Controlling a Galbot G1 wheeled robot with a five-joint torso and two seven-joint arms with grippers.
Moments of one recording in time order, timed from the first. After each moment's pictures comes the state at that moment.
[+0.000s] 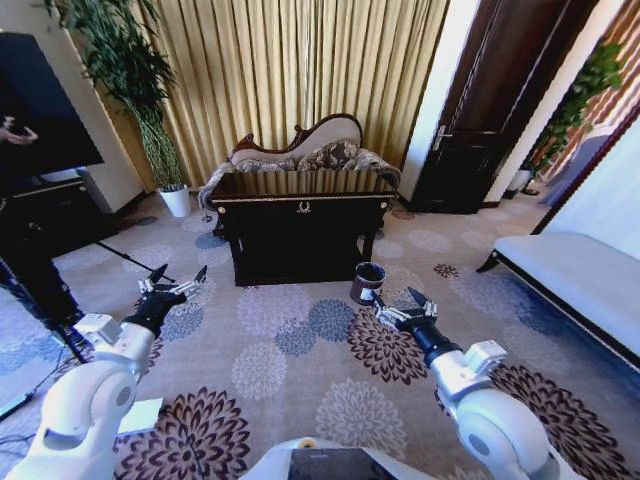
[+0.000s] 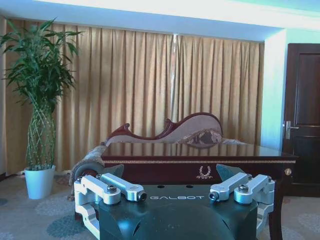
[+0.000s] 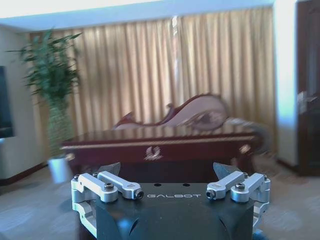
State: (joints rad) left arm 1.52 -1.13 -0.91 -2.35 -0.62 0.38 0.01; right arm -1.70 1.03 0.60 2.46 0.56 -0.19 0.27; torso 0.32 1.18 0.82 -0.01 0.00
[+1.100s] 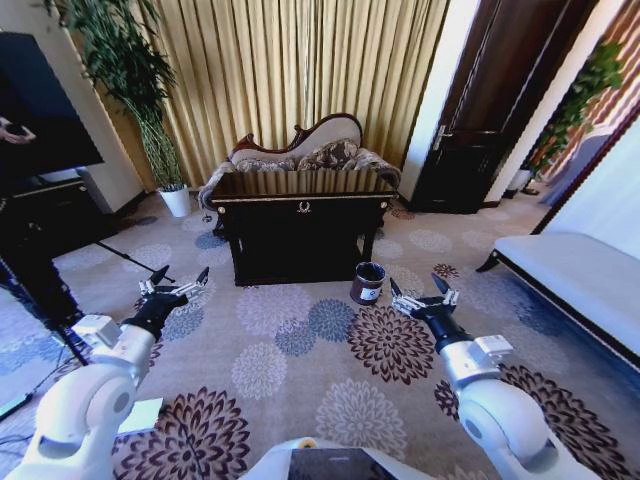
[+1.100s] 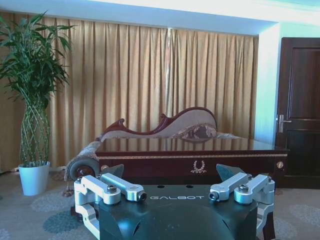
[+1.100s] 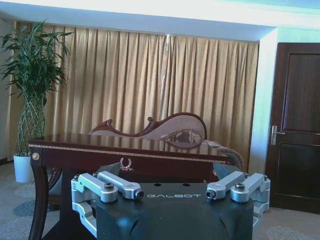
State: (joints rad) left arm 1.54 -1.11 -0.91 -2.37 -0.64 0.41 0.02; right arm -1.68 1.02 0.64 2.43 0.44 -0.19 0.26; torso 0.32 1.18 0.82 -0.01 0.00
